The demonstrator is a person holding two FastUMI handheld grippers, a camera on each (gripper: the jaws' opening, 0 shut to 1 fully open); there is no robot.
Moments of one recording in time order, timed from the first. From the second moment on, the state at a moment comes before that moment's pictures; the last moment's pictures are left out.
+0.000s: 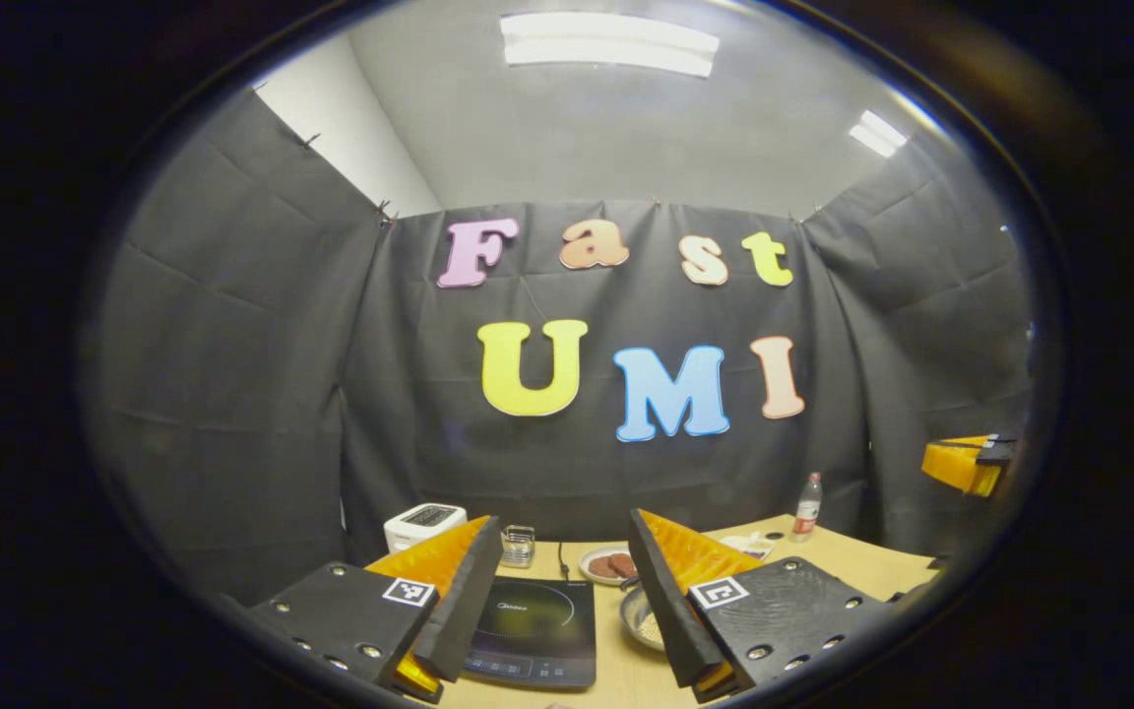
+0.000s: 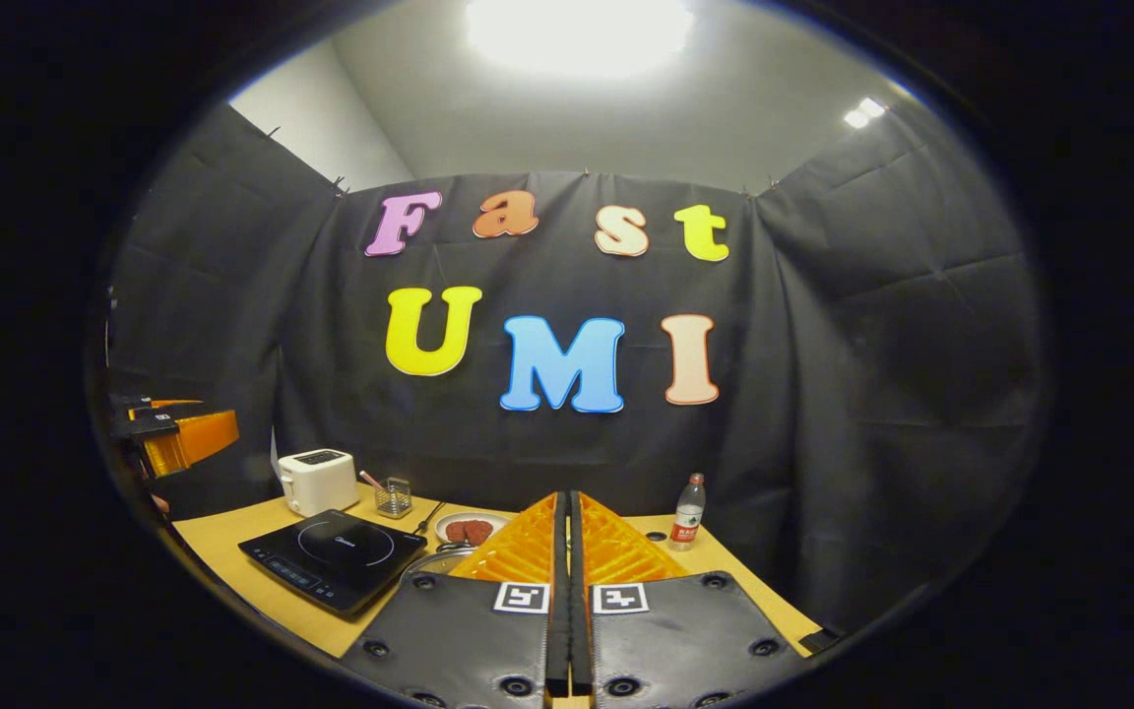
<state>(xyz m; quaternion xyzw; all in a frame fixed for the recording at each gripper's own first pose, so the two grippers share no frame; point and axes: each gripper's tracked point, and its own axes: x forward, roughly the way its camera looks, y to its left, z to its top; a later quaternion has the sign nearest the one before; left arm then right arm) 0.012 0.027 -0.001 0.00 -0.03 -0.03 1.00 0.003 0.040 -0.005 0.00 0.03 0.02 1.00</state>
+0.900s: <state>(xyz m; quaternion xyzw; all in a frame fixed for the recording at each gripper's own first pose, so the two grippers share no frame) 0.036 0.032 -0.014 0.01 -0.02 -0.02 1.00 0.024 0.089 -0.110 -0.01 0.19 0.13 0.97</state>
